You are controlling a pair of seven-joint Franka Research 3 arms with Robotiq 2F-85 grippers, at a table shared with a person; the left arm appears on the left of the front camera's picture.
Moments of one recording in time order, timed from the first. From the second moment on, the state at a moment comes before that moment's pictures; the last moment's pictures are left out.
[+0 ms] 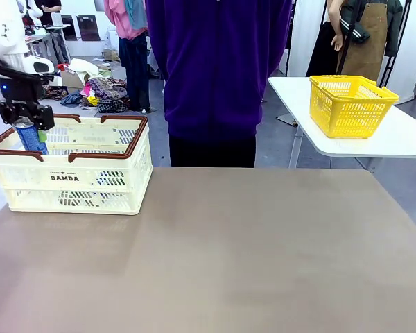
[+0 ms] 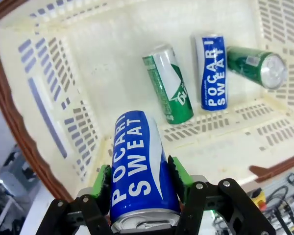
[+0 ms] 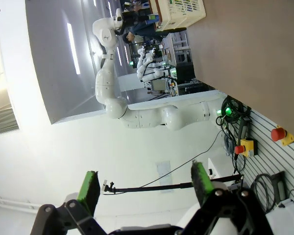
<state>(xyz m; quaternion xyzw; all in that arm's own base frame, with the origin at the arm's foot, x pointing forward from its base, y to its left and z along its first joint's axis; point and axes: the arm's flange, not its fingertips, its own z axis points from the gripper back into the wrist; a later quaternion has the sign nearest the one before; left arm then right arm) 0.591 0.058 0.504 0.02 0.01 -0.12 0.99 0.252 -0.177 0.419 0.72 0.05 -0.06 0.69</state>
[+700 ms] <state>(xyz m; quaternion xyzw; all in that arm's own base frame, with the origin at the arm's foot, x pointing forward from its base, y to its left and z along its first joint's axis) 0.639 0.067 0.438 0.02 0.04 -0.11 0.99 0.252 -0.177 0.419 0.72 0.05 -0.06 0.69</state>
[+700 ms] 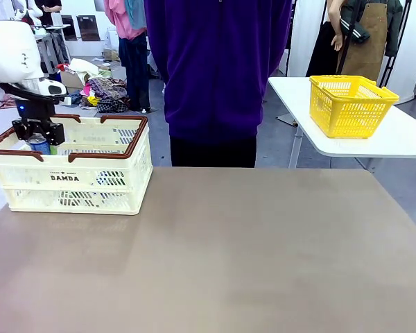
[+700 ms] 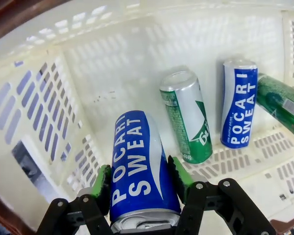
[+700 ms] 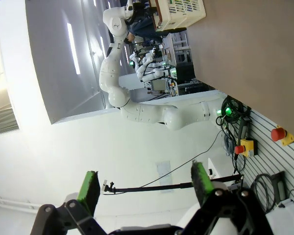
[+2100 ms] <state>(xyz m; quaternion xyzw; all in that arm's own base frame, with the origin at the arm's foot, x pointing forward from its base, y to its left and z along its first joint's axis) 0.628 0.056 0.498 -0.04 0.00 -0.13 0.99 0.252 -0.177 0.419 0.72 0.05 -0.06 0.69</state>
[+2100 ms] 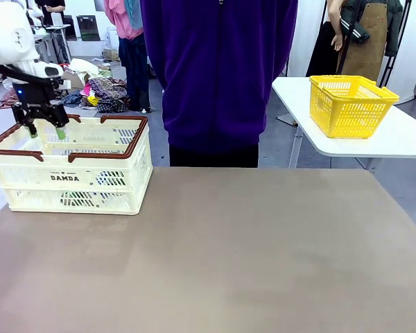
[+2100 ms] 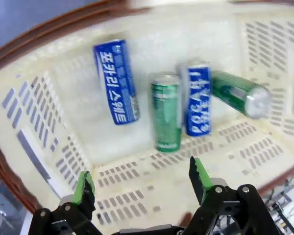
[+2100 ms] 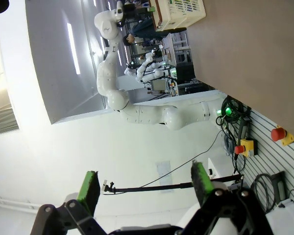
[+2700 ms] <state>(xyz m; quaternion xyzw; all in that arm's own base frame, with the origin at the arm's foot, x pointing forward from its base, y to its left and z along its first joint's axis) 0.448 0.044 0.582 -0.28 0.00 -0.34 0.90 0.252 -0.177 0.419 0.72 0.05 -0.06 0.69</state>
